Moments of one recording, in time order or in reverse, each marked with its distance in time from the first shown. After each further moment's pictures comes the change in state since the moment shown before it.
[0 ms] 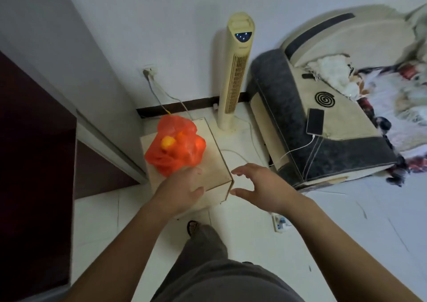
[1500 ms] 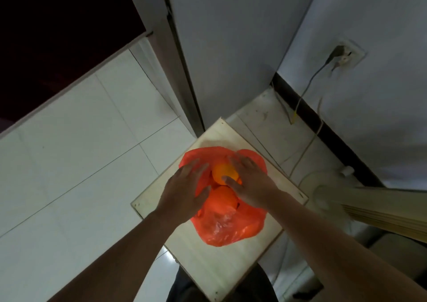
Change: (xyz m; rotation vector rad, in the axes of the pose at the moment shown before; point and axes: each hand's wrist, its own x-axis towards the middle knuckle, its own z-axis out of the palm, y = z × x) left_hand 0.254 -0.199 0.087 -0.398 0.491 -0.958; right_hand 0.528 0.047 0.180 -0.398 -0.760 -0.732
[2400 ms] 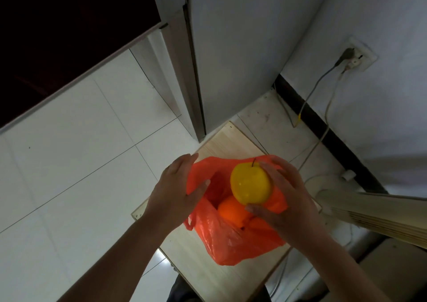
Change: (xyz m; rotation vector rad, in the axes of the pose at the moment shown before) left_hand 0.003 -0.021 -0.037 -0.218 0.120 -0.078; right_hand -0.054 -0.023 -0.022 0.289 0.450 -0.120
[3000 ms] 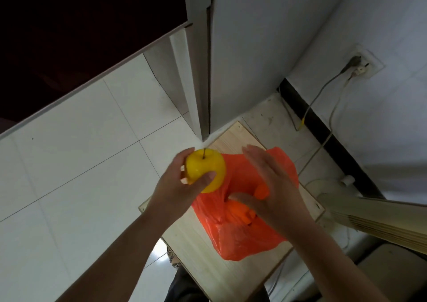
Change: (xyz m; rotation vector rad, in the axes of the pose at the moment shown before) left_hand -0.010 -0.002 -0.019 -0.538 0.013 -0.202; right_hand 0.024 -0.044 0.019 -0.077 -0.120 -0.083
